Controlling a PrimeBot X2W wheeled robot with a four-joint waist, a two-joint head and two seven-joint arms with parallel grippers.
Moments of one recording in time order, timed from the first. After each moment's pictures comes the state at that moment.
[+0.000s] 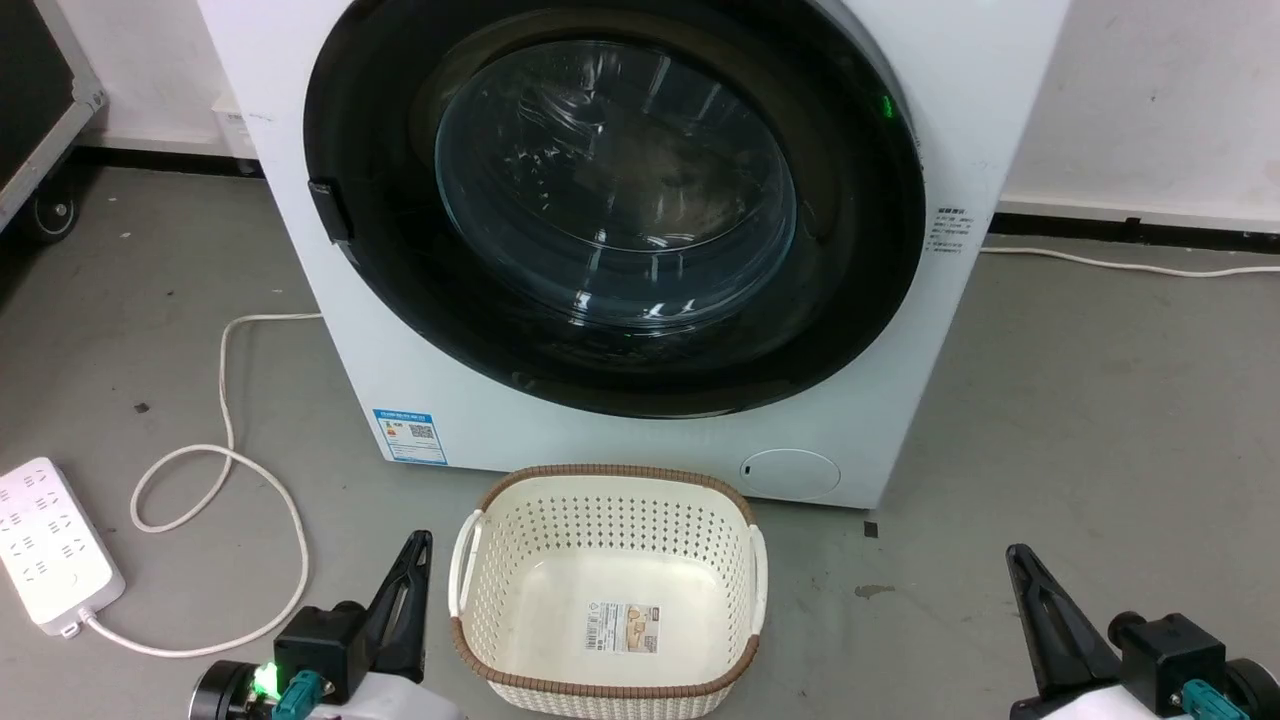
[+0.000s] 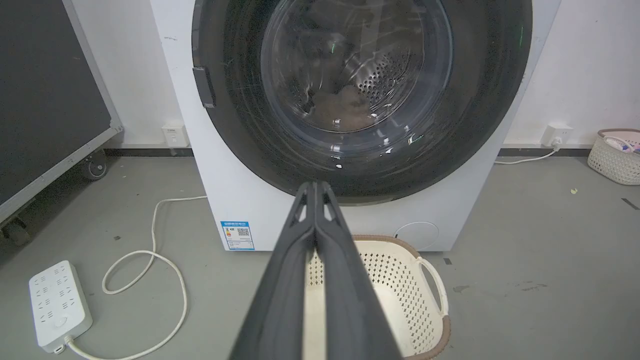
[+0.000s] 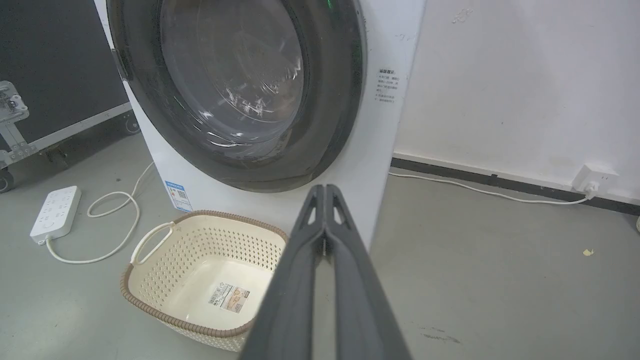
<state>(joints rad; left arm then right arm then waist) 0.02 0.07 -0.04 0.12 -0.07 -0.09 -0.17 0.07 -0.06 -0.05 0.08 0.01 0.13 -0.17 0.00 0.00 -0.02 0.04</state>
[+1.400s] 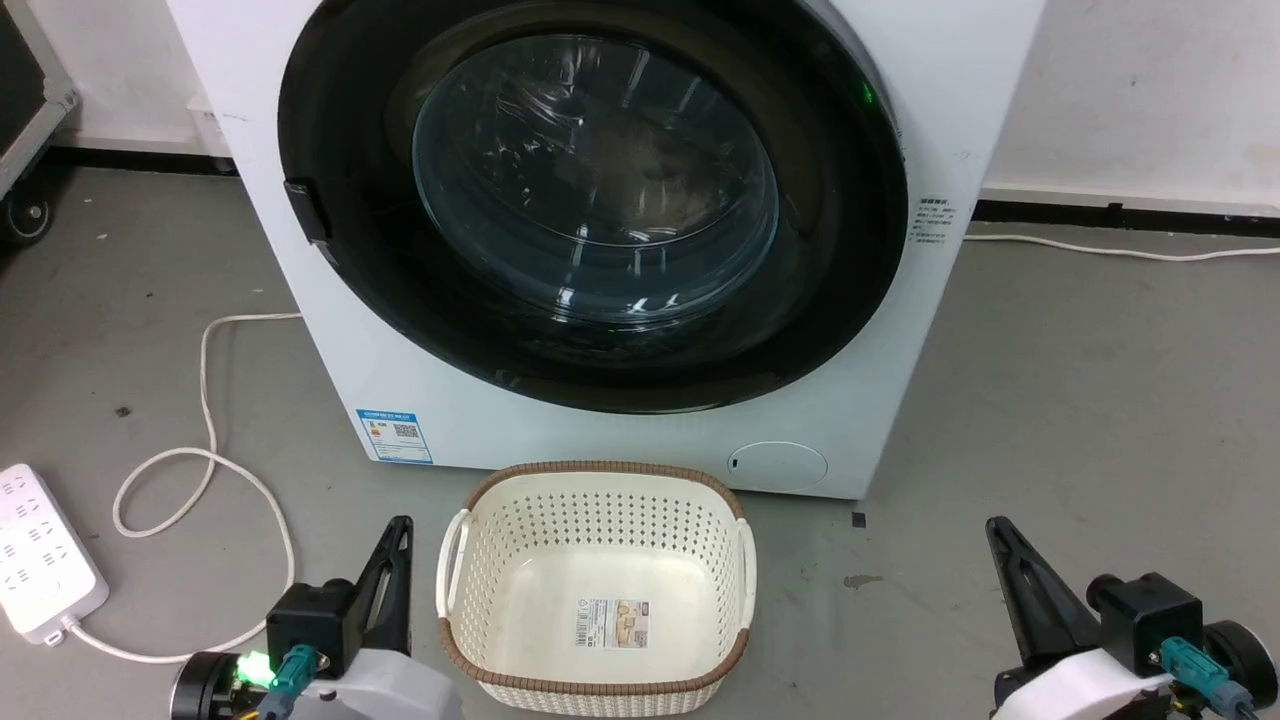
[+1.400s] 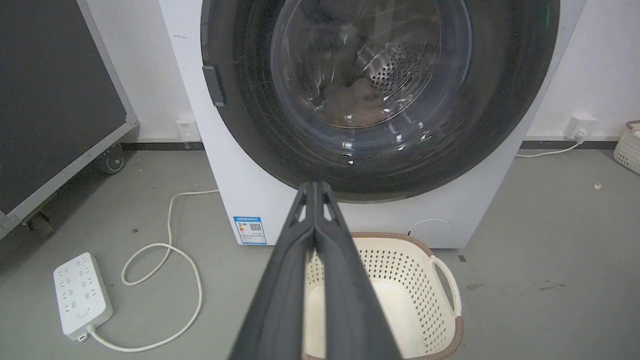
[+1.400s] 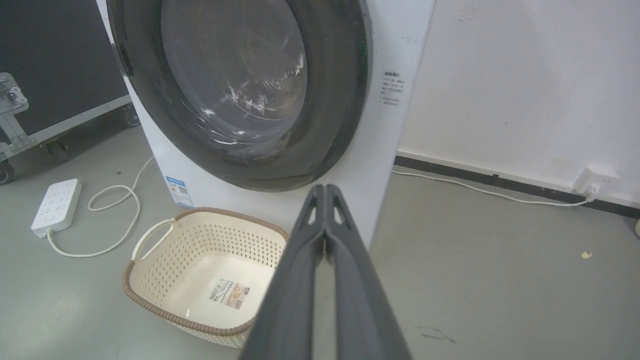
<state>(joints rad) 0.02 0.06 -0.02 0.05 -0.04 -0.04 -0.07 0.04 -0.06 -0.02 0.04 0.01 0.13 -0.07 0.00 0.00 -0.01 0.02</state>
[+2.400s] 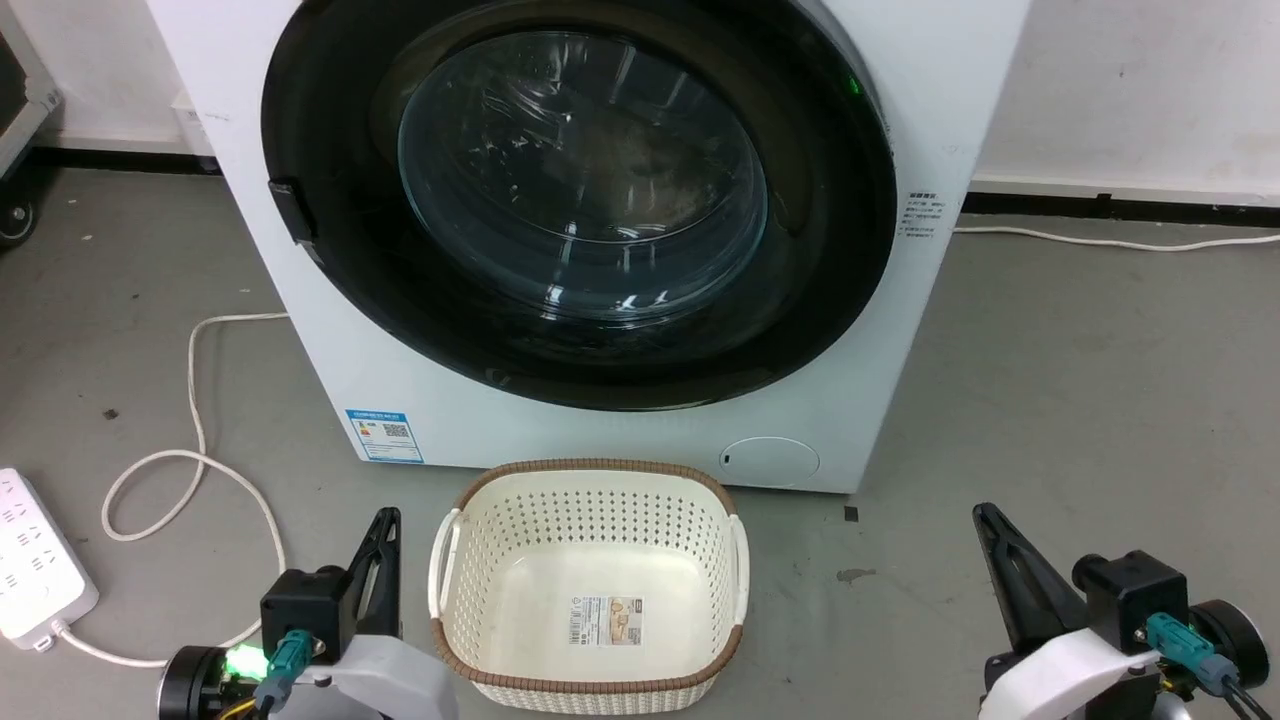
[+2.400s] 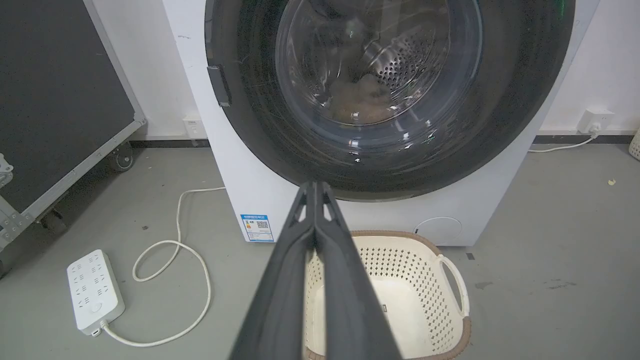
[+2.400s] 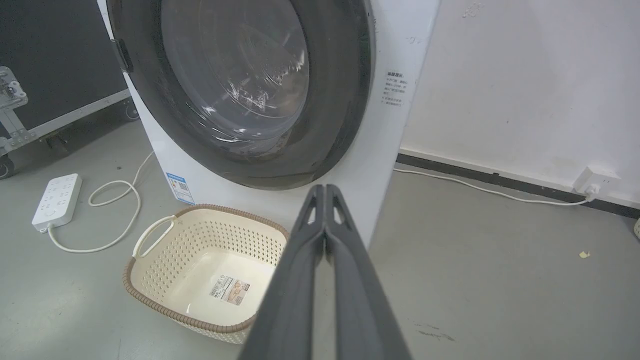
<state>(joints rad) 0.02 0.05 -0.01 0.01 -0.01 -0.01 -0.01 0.01 -0.06 0.00 0.01 0.01 0.13 -0.01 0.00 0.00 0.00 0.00</state>
